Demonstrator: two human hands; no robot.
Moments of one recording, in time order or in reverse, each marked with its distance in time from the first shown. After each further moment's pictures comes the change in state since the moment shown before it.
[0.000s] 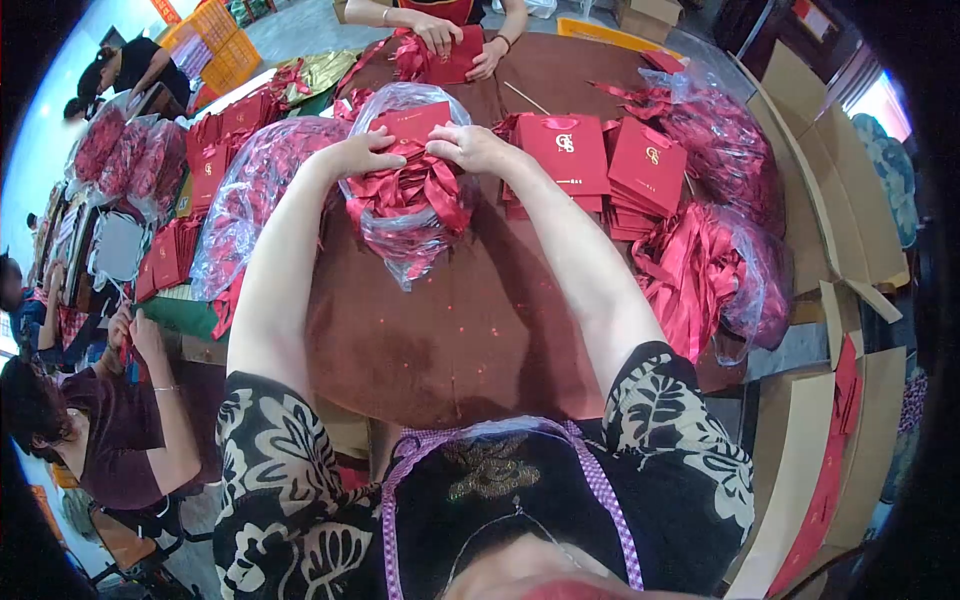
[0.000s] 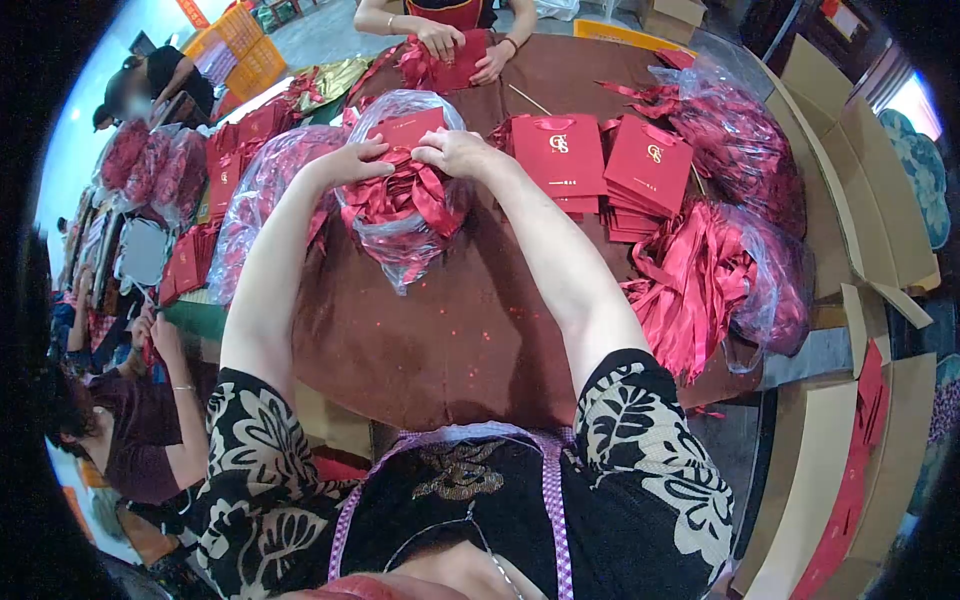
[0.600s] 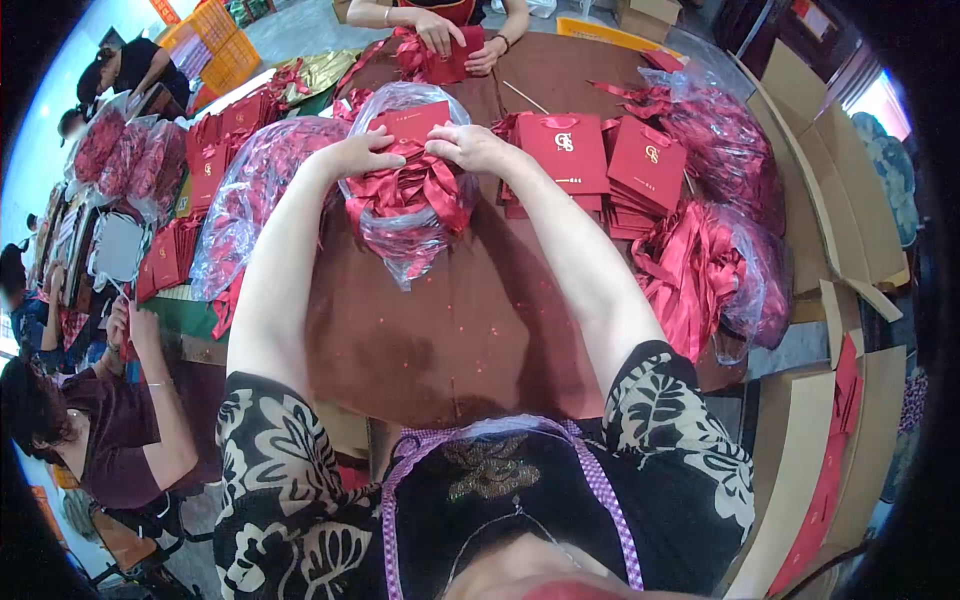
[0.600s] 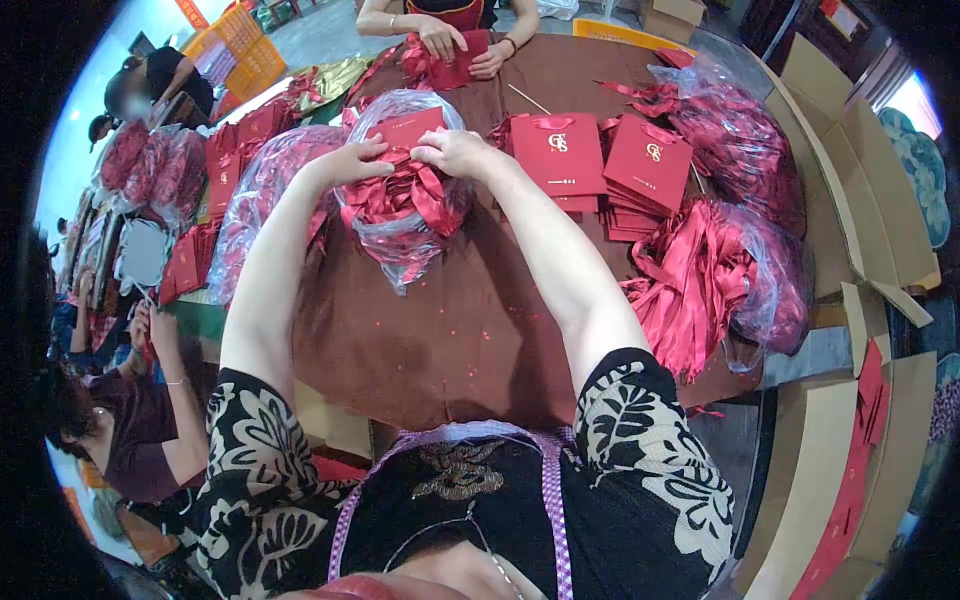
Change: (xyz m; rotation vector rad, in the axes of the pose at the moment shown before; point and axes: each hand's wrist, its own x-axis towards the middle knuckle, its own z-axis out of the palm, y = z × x) left_hand -0.001 0.001 0.000 -0.011 -0.002 0.011; right_hand -0.003 -0.005 -0.005 0.070 -0.026 0.027
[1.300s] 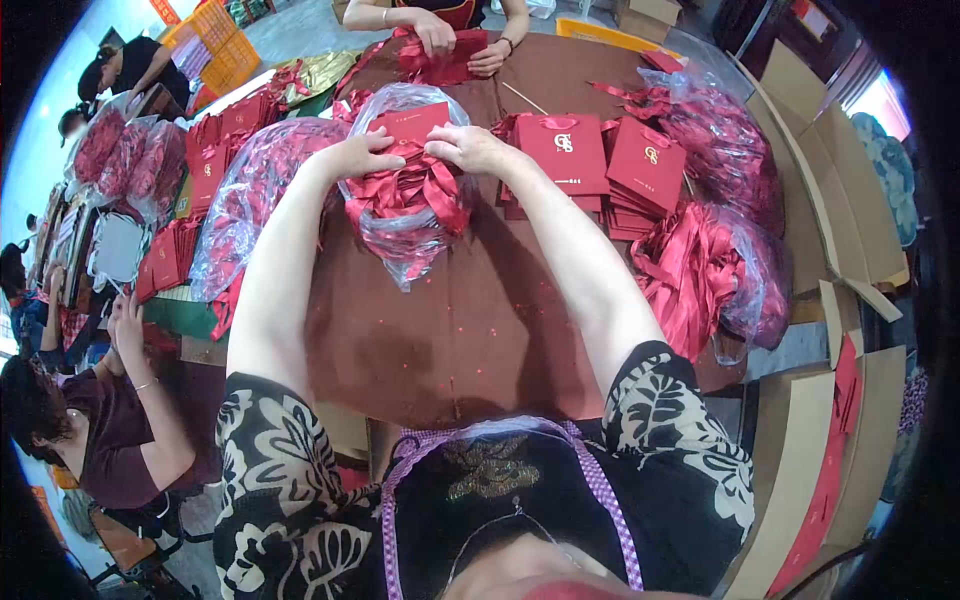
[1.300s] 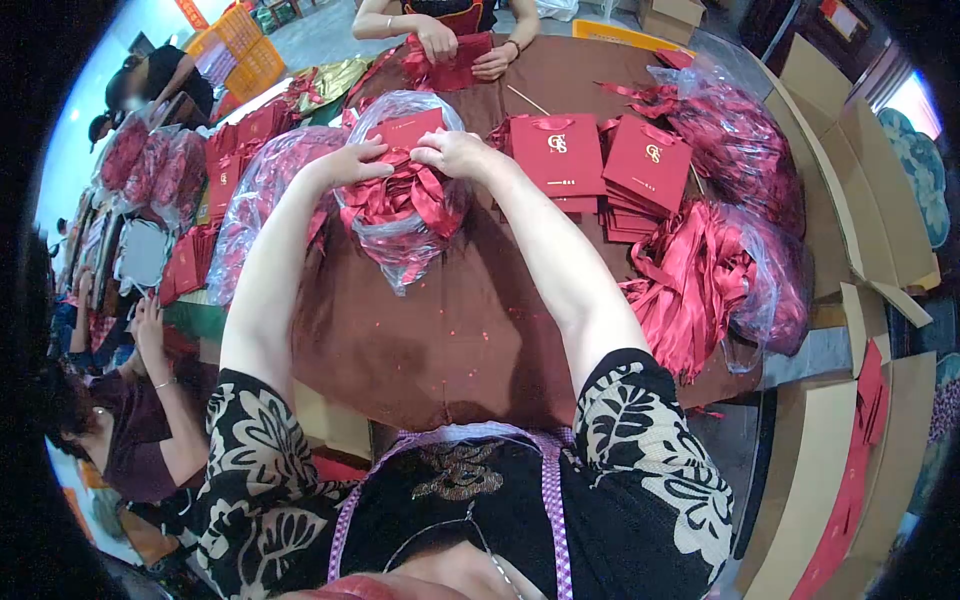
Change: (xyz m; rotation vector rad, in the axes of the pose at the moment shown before) left_hand -0.002 0.003 -0.001 0.013 0.001 0.001; right_hand 0.001 0.002 0.001 -0.005 0.008 0.011
